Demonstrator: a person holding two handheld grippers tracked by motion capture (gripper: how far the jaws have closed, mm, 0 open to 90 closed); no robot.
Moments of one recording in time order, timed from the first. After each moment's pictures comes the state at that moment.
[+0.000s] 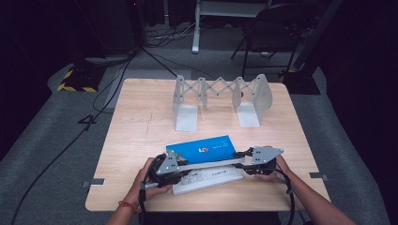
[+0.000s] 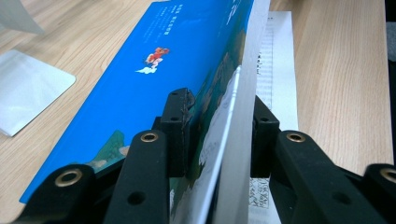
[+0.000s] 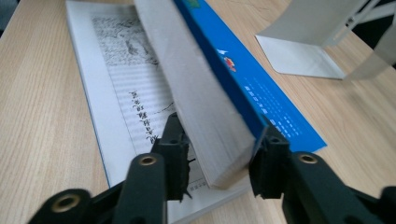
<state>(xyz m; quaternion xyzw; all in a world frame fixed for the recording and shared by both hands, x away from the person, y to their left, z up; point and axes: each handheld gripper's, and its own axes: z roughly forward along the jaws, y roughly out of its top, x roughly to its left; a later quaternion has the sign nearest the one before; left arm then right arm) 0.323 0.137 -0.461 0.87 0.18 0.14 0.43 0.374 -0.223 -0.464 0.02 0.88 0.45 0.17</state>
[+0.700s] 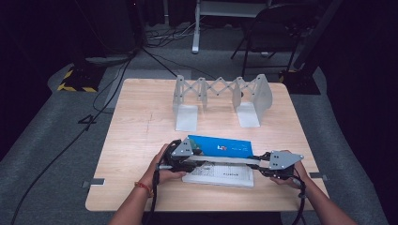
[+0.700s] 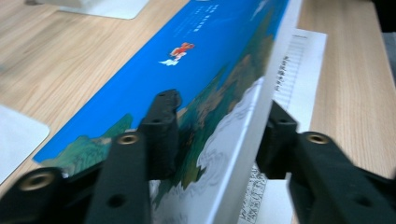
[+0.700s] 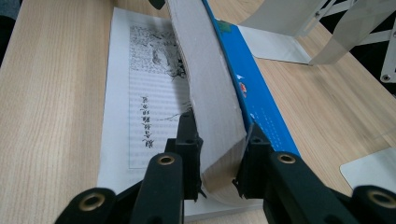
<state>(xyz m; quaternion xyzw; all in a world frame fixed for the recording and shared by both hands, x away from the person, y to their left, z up) 0.366 0.097 -0.456 0.87 0.17 0.11 0.44 0.353 -0.266 -0.447 0.04 0.88 0.44 0.20</state>
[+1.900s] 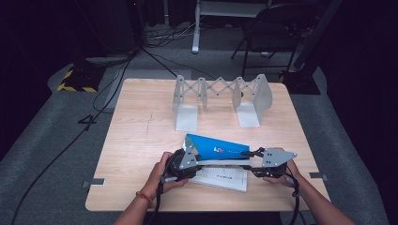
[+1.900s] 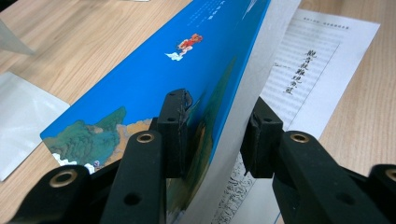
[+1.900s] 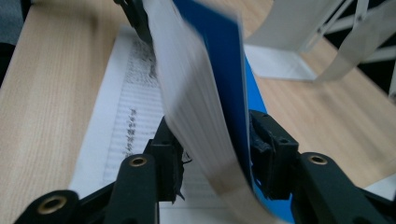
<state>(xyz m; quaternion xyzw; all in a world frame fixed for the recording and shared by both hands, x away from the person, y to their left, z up) 0.341 0.089 -0.460 0.88 0.18 0.16 0.40 0.361 -0.246 -0.448 0.04 0.87 0.46 0.18</state>
